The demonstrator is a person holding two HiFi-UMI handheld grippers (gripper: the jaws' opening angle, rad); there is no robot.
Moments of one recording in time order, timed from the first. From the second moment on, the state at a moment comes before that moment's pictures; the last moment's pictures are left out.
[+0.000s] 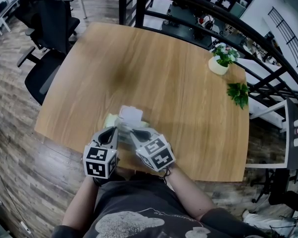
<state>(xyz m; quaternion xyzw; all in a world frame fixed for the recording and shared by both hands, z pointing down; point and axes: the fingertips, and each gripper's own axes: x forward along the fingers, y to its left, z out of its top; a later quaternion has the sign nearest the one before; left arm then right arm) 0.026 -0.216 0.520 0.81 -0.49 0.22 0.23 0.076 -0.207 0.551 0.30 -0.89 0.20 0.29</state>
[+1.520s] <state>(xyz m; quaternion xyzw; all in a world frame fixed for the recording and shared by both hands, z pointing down) 0.030 -0.211 0.522 0.82 -0.48 0.23 0.22 0.127 -0.195 0.551 0.35 -0.86 0.23 0.28</state>
